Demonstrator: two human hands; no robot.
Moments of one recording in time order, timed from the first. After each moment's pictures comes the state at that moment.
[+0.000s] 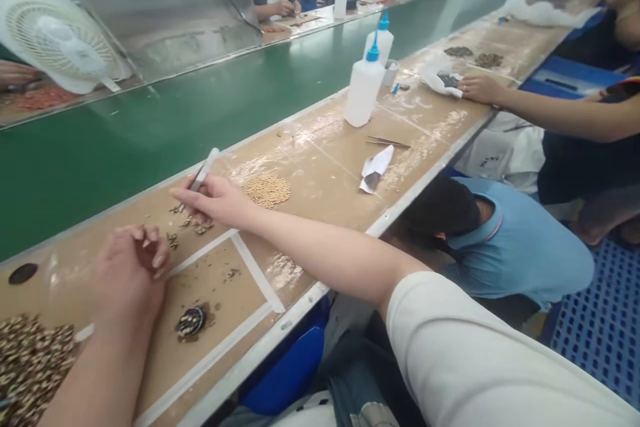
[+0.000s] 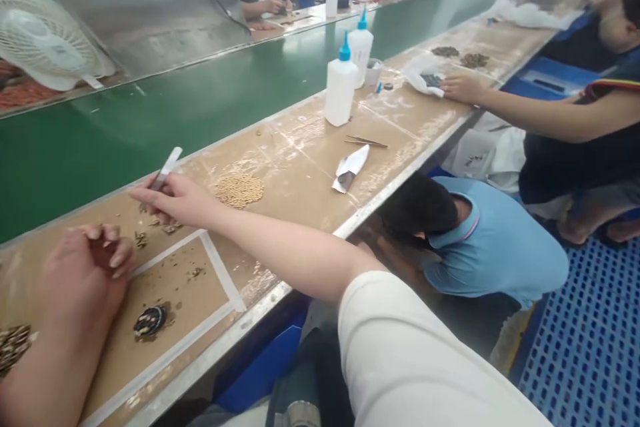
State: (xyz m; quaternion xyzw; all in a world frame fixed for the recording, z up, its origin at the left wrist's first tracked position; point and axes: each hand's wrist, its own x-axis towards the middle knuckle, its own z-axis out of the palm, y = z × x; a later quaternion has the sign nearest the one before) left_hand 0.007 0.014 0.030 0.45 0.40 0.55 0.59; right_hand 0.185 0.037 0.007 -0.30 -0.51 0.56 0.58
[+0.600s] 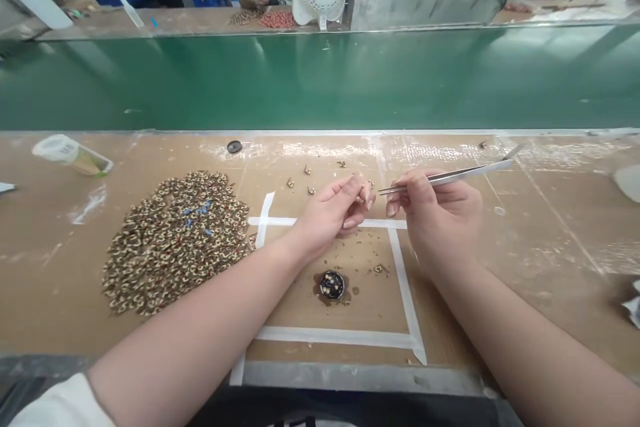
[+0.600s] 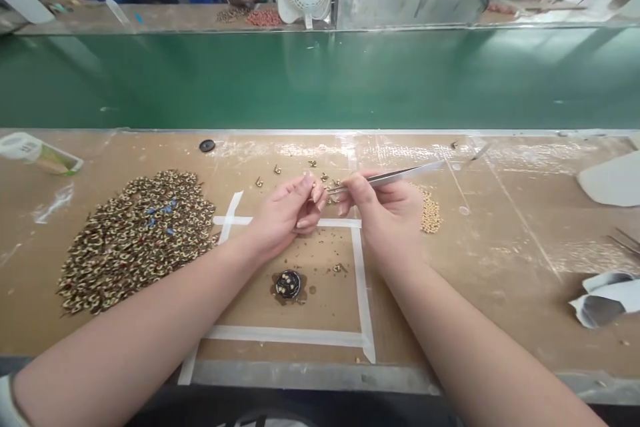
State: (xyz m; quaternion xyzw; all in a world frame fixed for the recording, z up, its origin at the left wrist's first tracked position) left_hand -0.003 -0.001 0.002 0.42 0.26 0.42 0.76; right_hand 0.169 -0.021 0.002 -0.42 -0.53 0.37 0.64
